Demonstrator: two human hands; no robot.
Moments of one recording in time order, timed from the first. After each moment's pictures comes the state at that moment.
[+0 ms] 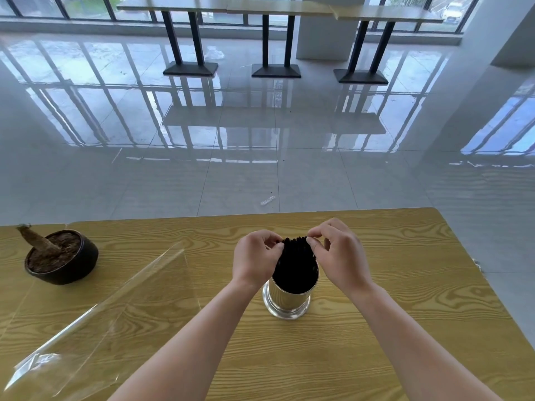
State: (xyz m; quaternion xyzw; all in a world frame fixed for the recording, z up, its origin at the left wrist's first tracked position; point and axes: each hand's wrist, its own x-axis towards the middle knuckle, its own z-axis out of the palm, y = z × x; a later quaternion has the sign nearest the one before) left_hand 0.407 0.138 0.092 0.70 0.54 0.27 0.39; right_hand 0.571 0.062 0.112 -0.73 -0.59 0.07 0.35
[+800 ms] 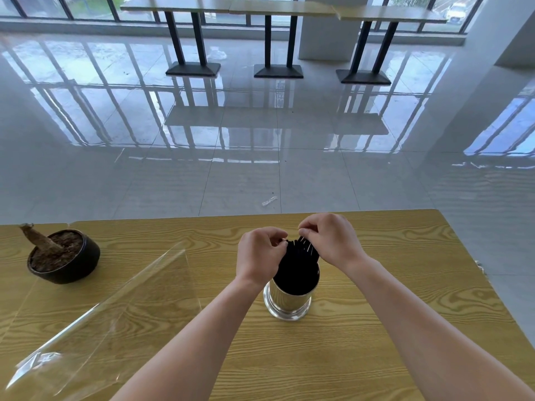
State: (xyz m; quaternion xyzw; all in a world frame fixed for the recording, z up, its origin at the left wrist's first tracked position) left_hand 0.413 0.138 0.100 0.71 0.52 0.30 0.38; right_hand 0.578 0.102 0.127 -0.74 -0.60 0.14 0.25
